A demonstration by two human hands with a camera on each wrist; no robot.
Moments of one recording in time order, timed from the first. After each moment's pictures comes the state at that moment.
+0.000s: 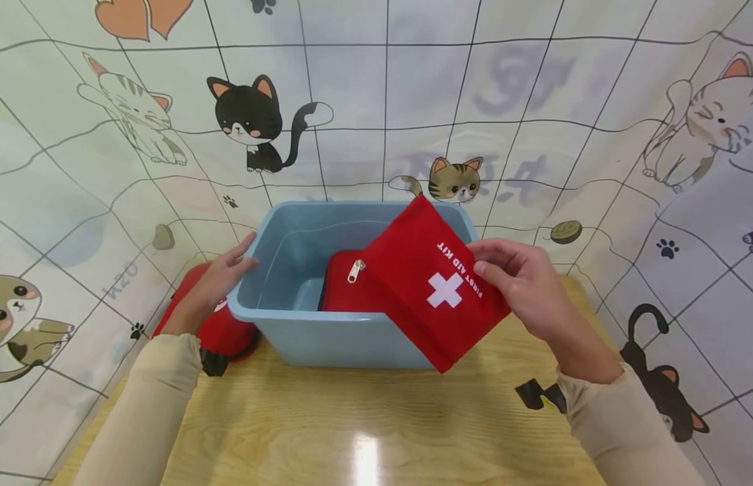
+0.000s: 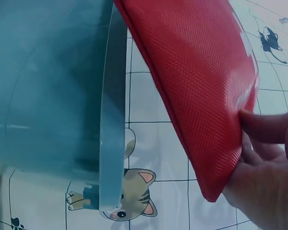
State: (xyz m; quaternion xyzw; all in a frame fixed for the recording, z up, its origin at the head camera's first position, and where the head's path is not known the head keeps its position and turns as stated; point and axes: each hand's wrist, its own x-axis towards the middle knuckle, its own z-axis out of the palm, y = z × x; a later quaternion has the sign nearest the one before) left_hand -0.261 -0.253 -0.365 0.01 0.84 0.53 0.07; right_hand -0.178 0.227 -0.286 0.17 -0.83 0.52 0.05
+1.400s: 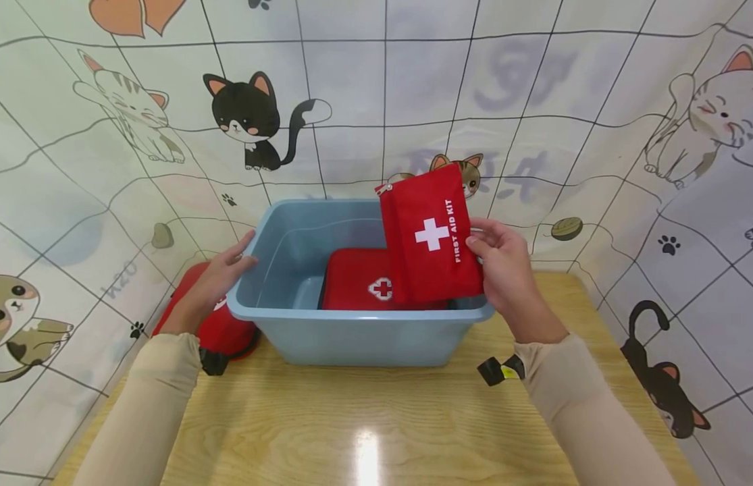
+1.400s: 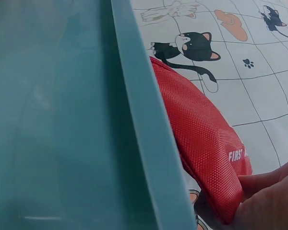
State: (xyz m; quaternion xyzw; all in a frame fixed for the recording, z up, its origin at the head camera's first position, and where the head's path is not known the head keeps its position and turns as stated) left_hand -0.259 -0.250 -0.364 0.01 0.85 0.53 0.07; right_hand -0.221 0.199 -0.299 -0.02 -0.67 0.74 0.03
